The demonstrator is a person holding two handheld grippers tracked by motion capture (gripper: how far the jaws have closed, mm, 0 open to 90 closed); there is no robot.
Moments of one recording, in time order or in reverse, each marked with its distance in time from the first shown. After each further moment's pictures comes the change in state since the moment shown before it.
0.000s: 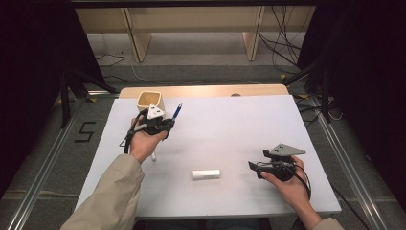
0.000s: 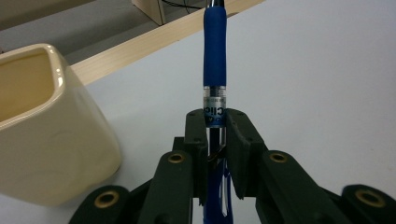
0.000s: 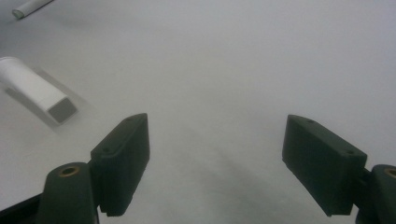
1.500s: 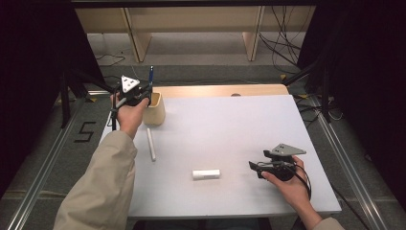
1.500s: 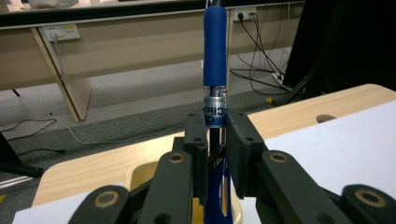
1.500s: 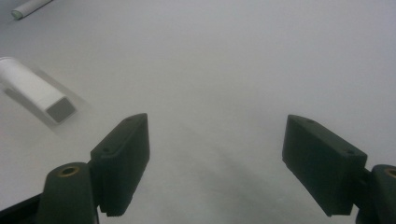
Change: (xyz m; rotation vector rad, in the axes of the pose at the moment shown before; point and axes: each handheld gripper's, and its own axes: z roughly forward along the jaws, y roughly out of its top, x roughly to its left) left arm 0.080 0.043 0.003 -0.284 0.243 -0.162; right arm -0.002 -0.001 0.000 0.002 0.002 0.006
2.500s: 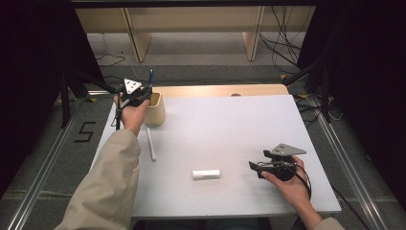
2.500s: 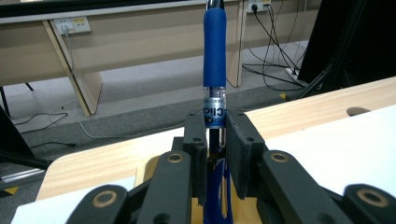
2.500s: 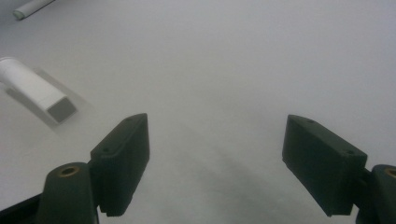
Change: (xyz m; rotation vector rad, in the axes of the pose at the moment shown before) left arm 0.011 -0.025 0.026 0.032 0.042 0.003; right arm 0.000 0.000 0.000 0.000 0.003 0.000
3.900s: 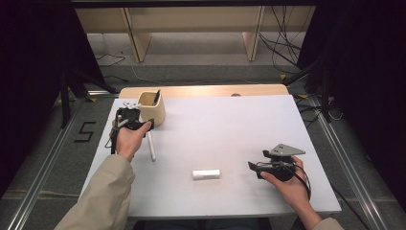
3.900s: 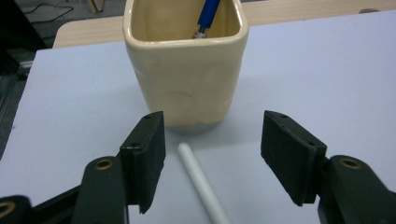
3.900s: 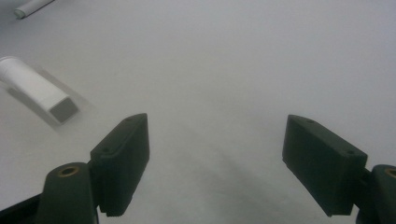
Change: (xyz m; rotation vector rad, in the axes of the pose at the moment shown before) left arm -0.034 -0.025 -0.067 0.396 0.097 -0.126; right arm 0.003 0.001 0.001 -0.002 -0.003 -0.008
